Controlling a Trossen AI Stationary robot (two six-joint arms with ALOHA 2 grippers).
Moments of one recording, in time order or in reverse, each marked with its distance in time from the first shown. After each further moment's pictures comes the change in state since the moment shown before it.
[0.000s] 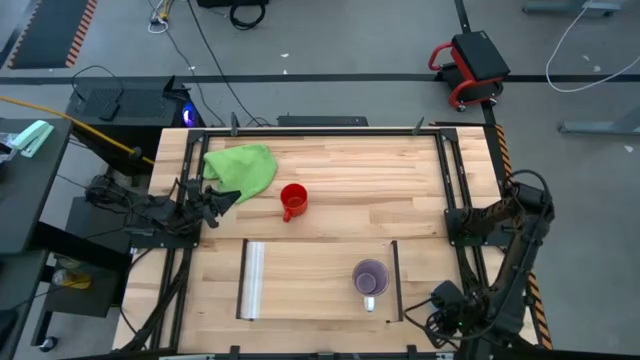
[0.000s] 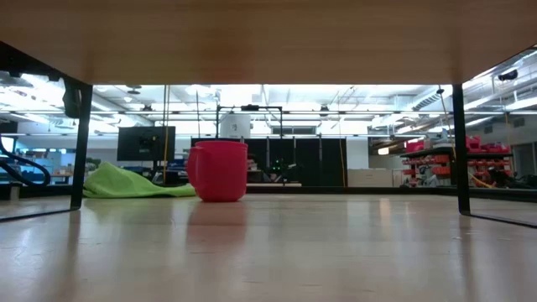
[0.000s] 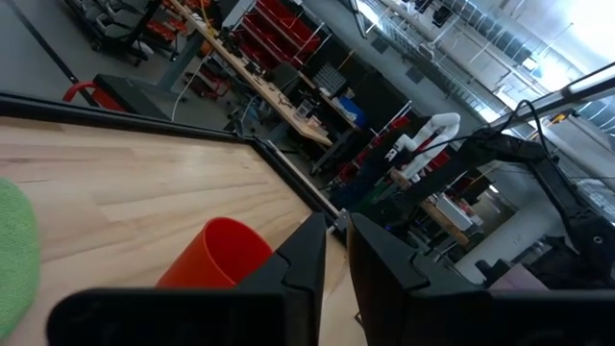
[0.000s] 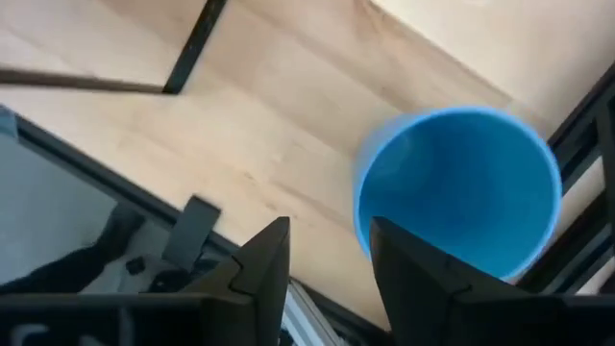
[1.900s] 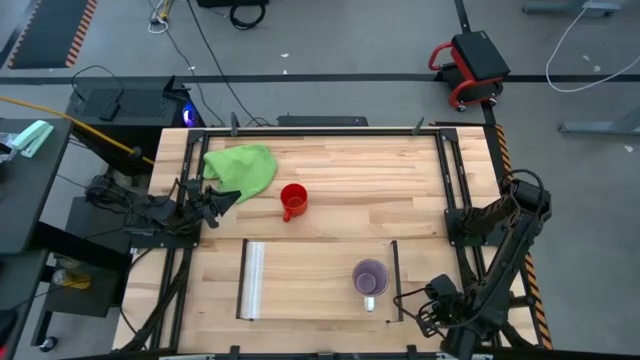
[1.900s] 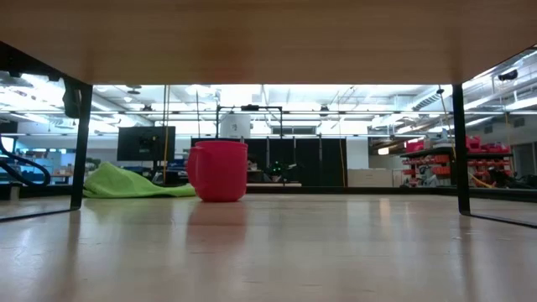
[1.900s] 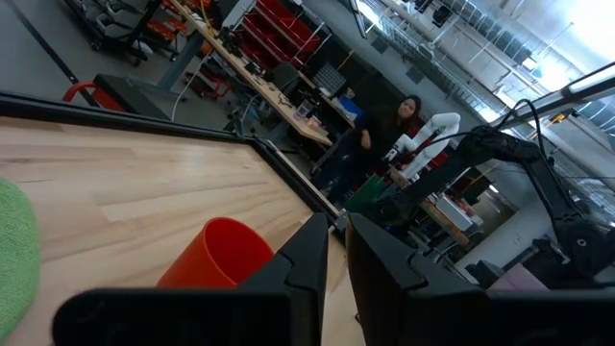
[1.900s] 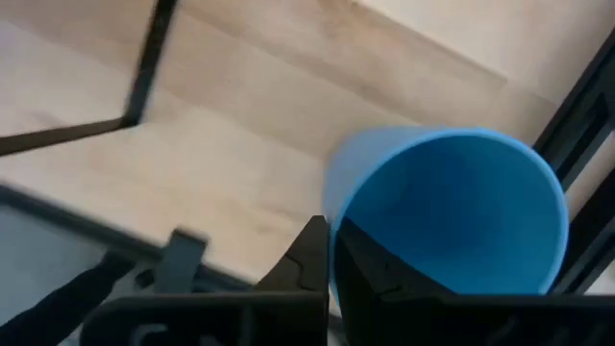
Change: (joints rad) left arm 0.000 0.000 0.000 0.000 0.000 0.000; right arm -0.057 -0.023 -0.103 0.082 -0.067 0.076
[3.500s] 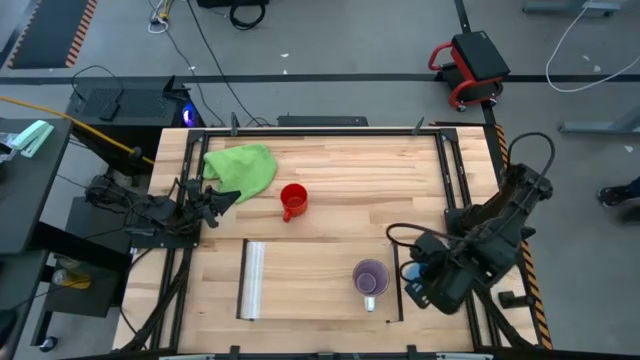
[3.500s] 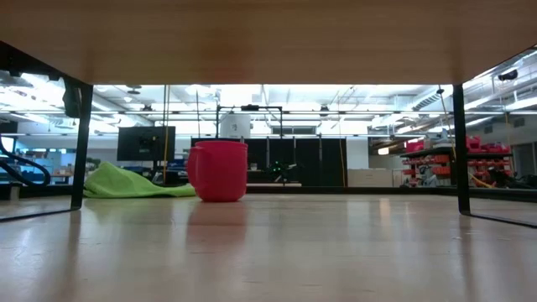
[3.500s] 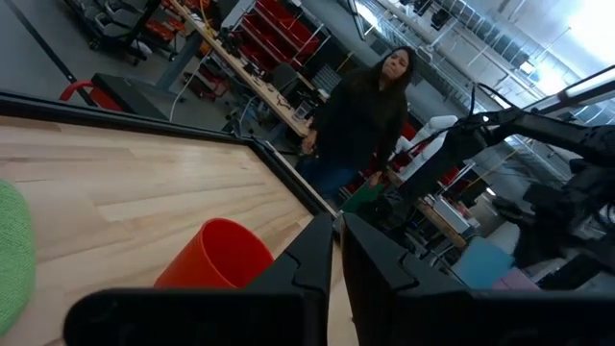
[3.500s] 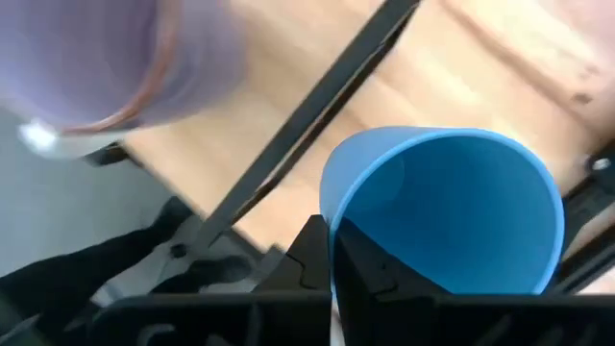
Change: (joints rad) left arm 0.000 0.000 0.000 0.008 0.000 -0.004; right arm -0.281 -0.114 0.451 -0.390 0.094 -0.558
